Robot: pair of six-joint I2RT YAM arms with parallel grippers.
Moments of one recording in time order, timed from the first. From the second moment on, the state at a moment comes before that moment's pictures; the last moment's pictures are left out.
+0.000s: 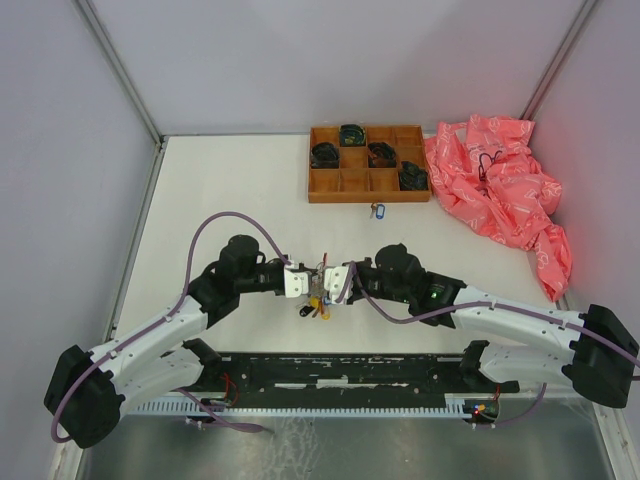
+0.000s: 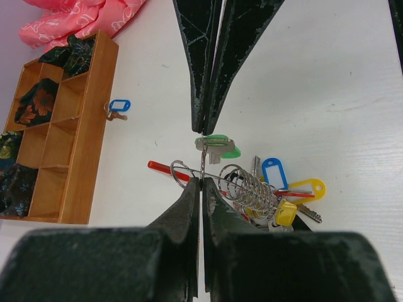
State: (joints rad) left arm -0.66 0.93 0.51 0.03 0.62 0.79; right arm 1.02 1.13 0.67 0.10 -0.17 -0.69
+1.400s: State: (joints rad) left arm -0.66 0.93 0.51 0.04 0.63 0.74; right arm 1.05 1.14 0.65 0.20 -0.13 -0.66
